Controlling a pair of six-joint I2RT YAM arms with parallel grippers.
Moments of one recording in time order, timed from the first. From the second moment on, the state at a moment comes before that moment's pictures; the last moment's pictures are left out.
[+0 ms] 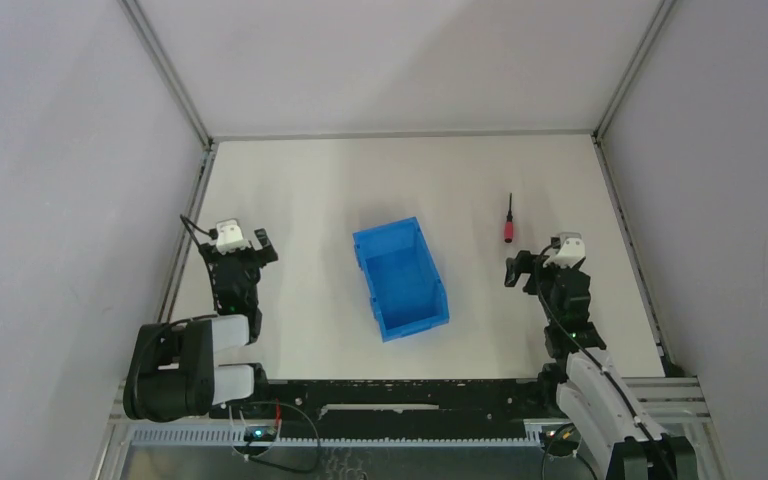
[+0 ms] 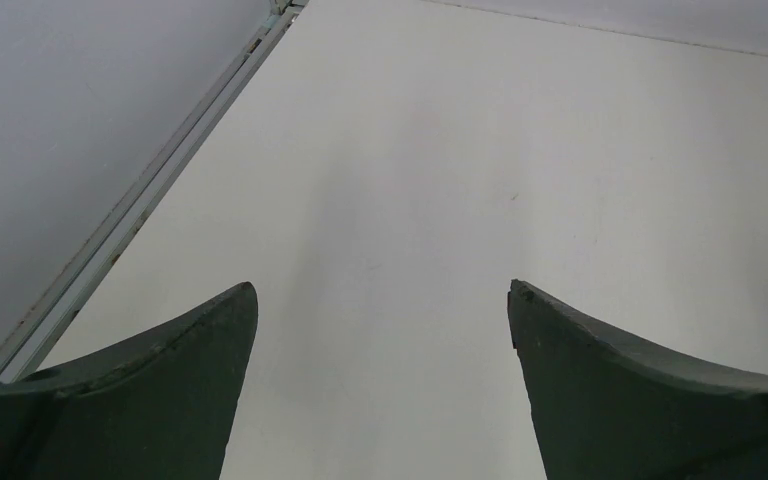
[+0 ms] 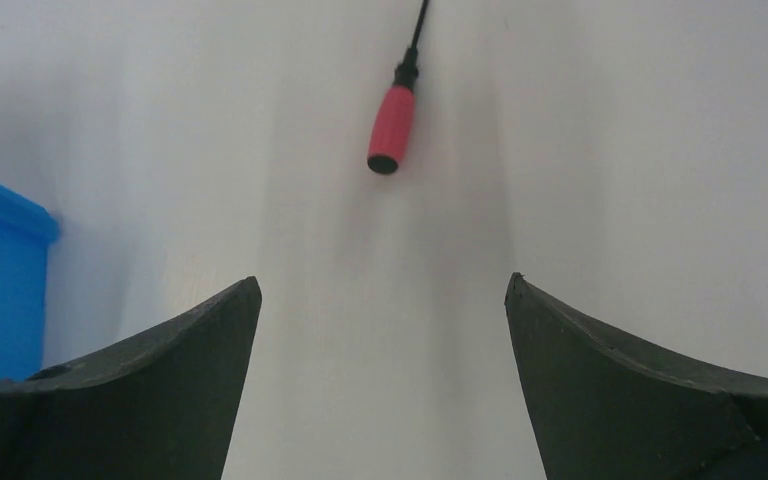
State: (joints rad) left arm 0.05 1.27 0.16 1.04 -0.21 -0.04; right arm 0.07 0.69 0.13 0.25 0.01 0.18
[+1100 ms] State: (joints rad) left arm 0.05 1.27 0.16 1.04 -0.21 -0.04; right arm 0.10 1.74 1.35 -0.61 0.07 0.30
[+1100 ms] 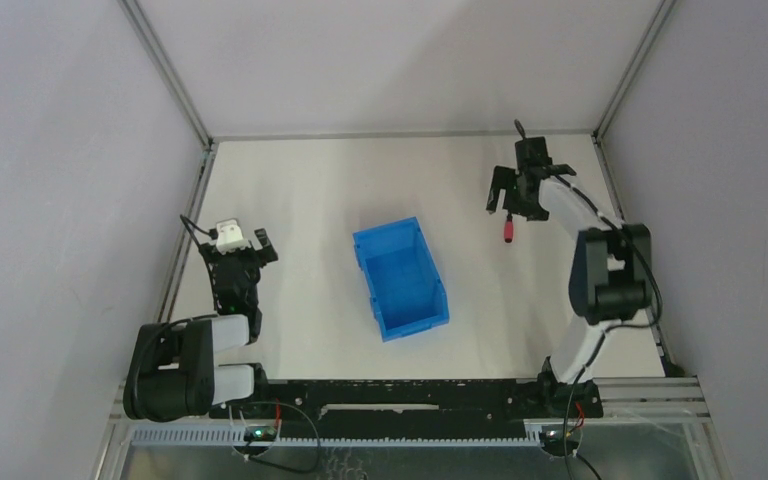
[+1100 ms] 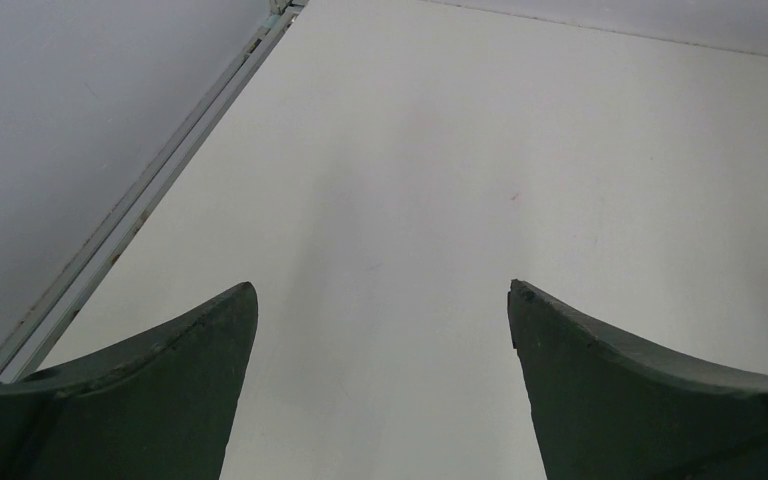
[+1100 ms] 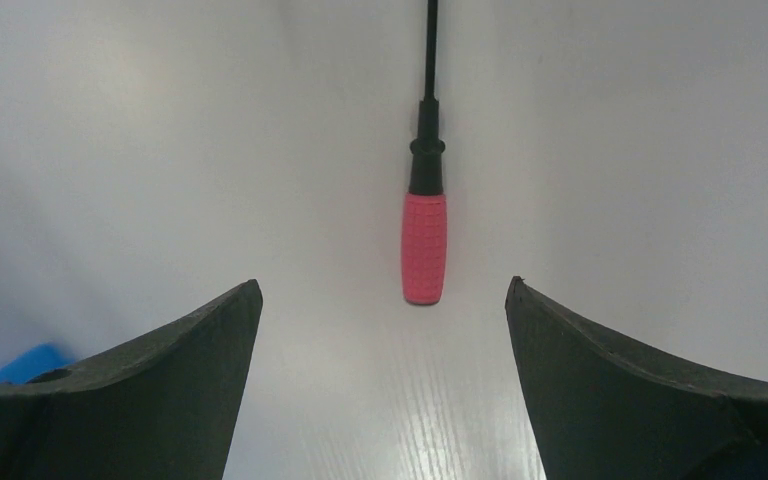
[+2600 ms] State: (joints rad) left arm 0.05 1.27 0.16 1.04 -0.21 -0.04; right arm 0.61 1.49 1.55 -0.98 0.15 0.32
